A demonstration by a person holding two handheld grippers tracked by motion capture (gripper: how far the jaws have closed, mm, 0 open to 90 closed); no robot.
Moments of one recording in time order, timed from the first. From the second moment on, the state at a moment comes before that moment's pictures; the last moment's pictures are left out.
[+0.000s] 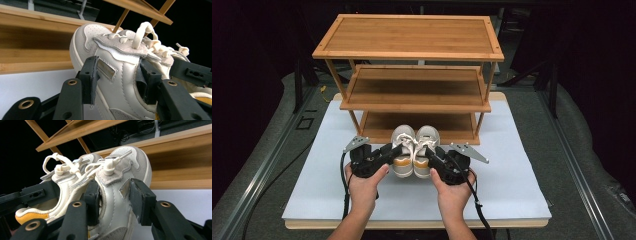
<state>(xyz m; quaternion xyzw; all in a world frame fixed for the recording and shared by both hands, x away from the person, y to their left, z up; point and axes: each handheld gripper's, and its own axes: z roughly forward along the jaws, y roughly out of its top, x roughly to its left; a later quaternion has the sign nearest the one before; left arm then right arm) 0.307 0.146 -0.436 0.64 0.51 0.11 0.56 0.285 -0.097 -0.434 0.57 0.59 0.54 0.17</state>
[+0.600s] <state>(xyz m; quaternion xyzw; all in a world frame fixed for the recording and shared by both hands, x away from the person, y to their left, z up) 0.301 0.144 -0.402 0.65 0.50 0.12 0.56 0.276 -0.099 -0.404 0.57 0.58 0.55 0.18</state>
